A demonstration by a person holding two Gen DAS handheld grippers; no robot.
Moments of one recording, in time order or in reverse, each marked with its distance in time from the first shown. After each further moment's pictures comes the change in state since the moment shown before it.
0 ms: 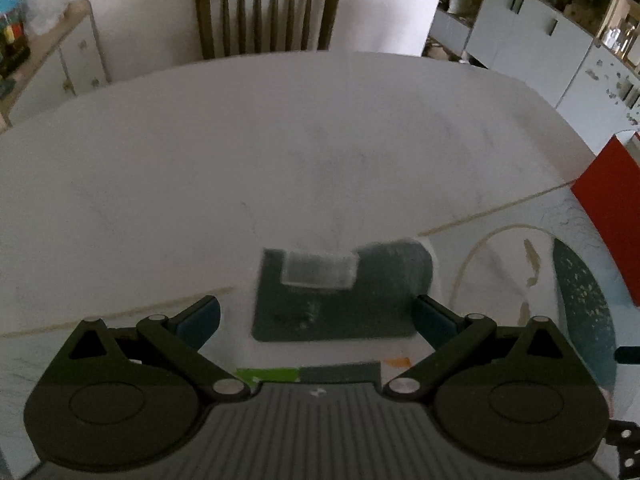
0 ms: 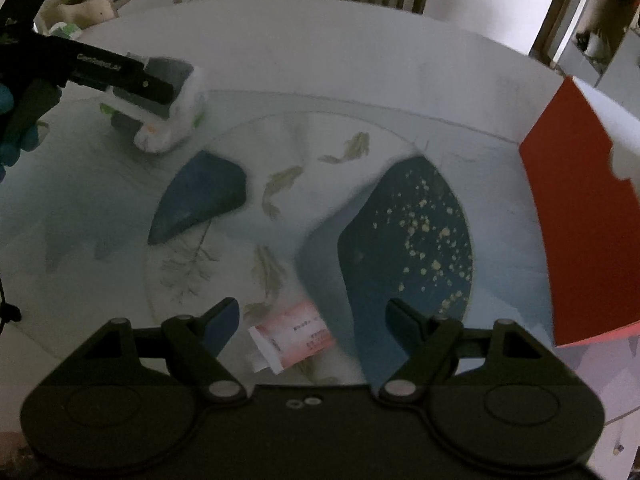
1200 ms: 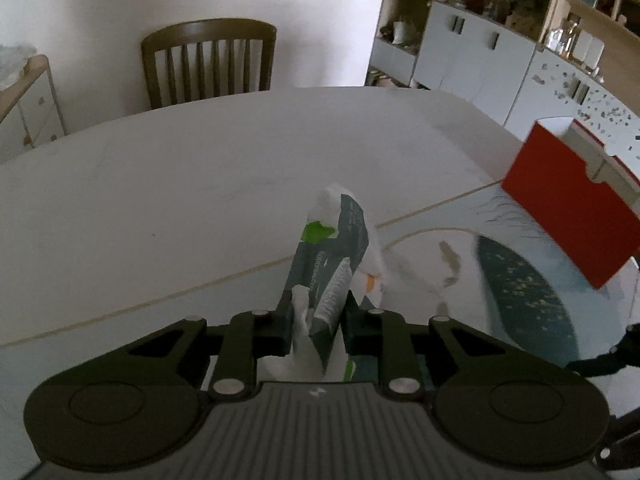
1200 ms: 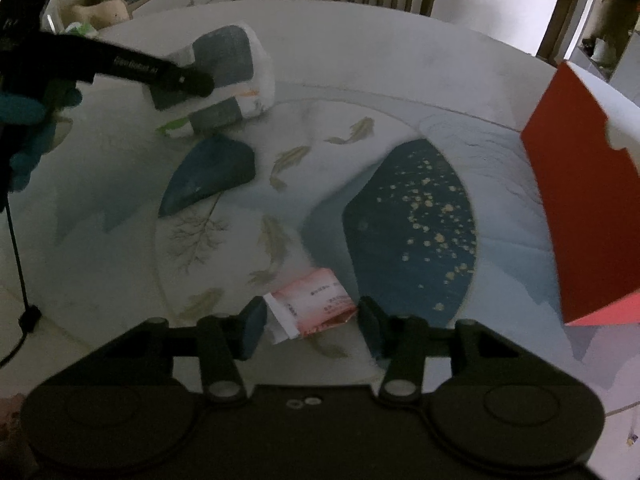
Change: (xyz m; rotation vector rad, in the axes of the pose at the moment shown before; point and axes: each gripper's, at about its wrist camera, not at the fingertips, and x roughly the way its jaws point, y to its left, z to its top) left arm -0.021 -0.063 -0.028 0.107 -0.161 -0.085; right arm -0.011 -0.005 -0.027 -0.006 -0.047 0.032
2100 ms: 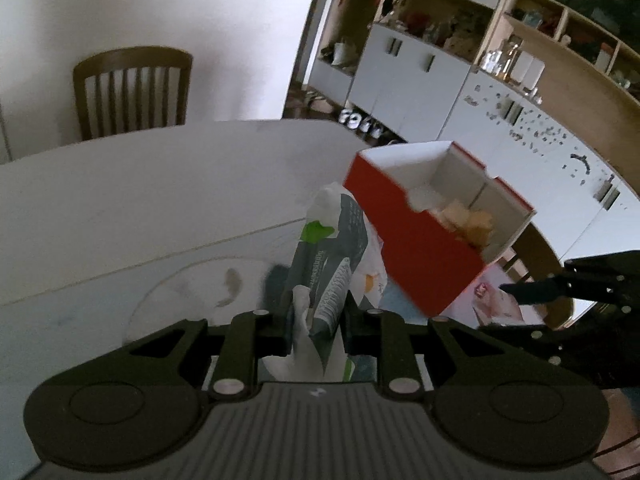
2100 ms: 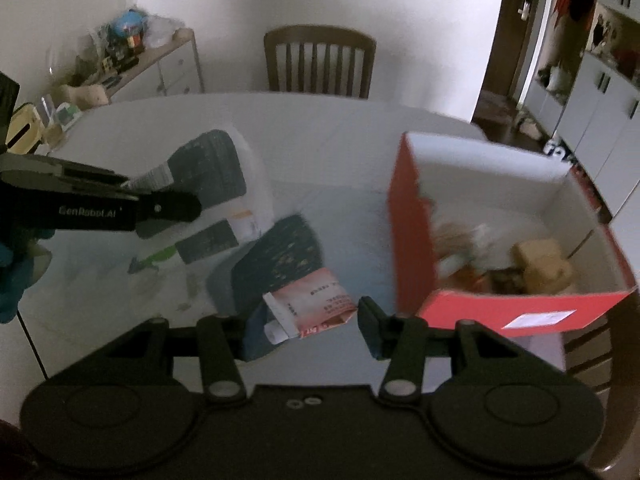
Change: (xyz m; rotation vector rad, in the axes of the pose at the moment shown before) left arm -0.057 -0.159 0.025 -0.009 -0.060 -0.168; right arm -0.125 -0.099 -0.010 0.041 -0.197 -0.053
